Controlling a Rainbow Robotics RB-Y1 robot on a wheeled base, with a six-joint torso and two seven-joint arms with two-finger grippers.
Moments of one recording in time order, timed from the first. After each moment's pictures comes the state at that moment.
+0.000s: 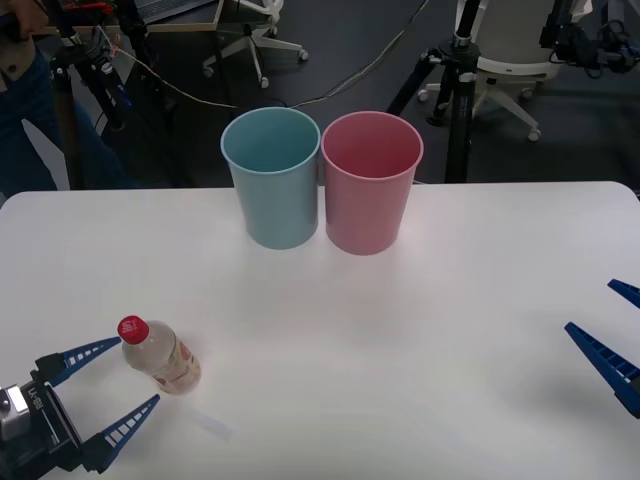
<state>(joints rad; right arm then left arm) 0.35 -0.40 -0.52 -1.66 0.96 -1.22 0.00 0.24 0.52 0.18 -1.20 -0.81 -1.27 -0.62</state>
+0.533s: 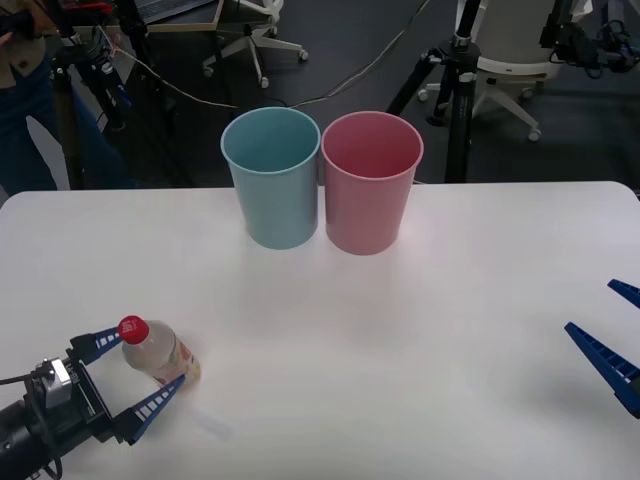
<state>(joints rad) 0.35 -0.40 -0.52 -1.66 0.96 -1.22 0.00 0.13 0.52 0.07 -1.15 -0.82 -1.19 -0.63</state>
